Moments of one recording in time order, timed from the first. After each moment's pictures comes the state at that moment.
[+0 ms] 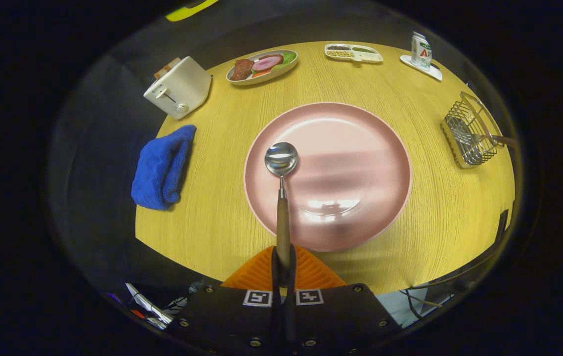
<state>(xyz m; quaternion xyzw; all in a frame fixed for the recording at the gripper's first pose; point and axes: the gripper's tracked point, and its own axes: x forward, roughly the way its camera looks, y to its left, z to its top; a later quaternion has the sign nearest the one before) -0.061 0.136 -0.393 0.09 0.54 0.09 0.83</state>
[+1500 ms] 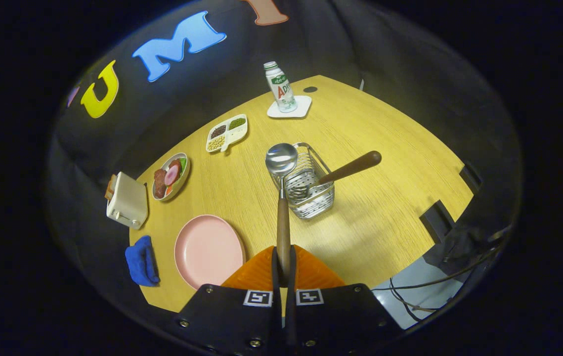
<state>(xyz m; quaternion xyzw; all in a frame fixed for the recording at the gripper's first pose) -0.046 -0.105 -0.294 0.21 0.39 -0.12 0.89</state>
